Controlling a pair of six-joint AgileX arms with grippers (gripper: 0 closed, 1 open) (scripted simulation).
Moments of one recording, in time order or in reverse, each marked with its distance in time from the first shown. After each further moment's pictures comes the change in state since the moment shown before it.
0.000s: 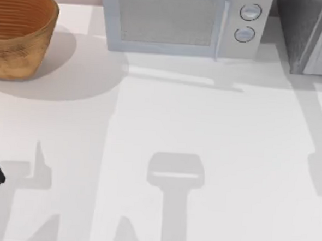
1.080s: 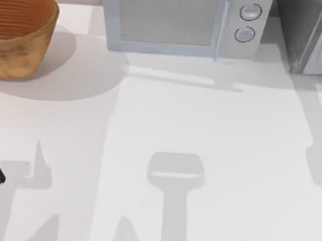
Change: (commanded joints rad) left arm 0.000 0.000 0.000 0.000 0.000 0.000; right arm -0.014 0.108 0.134 -0.037 -0.013 0.001
